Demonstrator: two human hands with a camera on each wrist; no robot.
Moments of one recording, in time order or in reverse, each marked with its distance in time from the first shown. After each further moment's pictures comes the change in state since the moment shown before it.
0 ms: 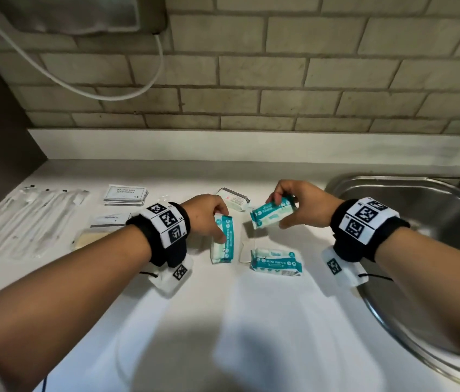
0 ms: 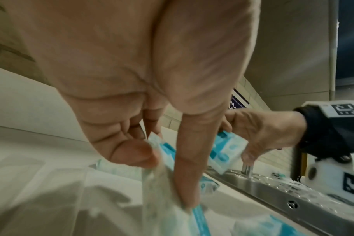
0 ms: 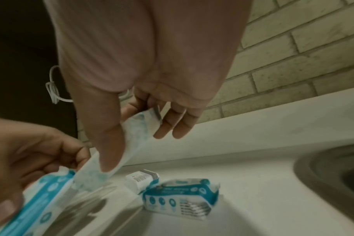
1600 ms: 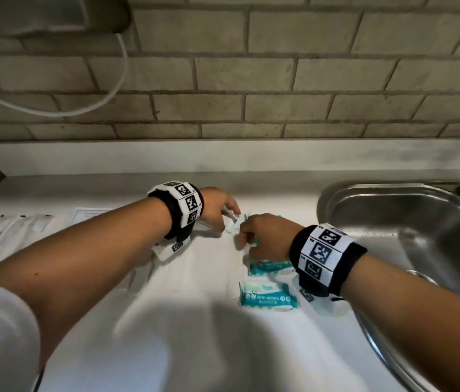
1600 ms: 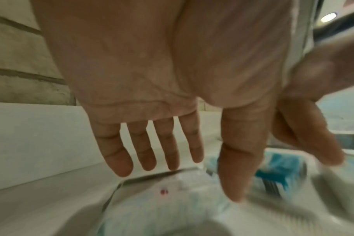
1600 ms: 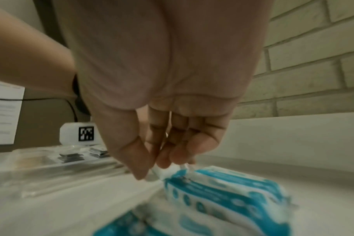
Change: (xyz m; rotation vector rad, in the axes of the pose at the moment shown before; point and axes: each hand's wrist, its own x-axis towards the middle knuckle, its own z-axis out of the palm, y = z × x) left_hand 0.123 0.023 -0.024 0.377 -0.224 0.214; right_hand 0.037 -0.013 0.029 -0.477 -0.184 0.061
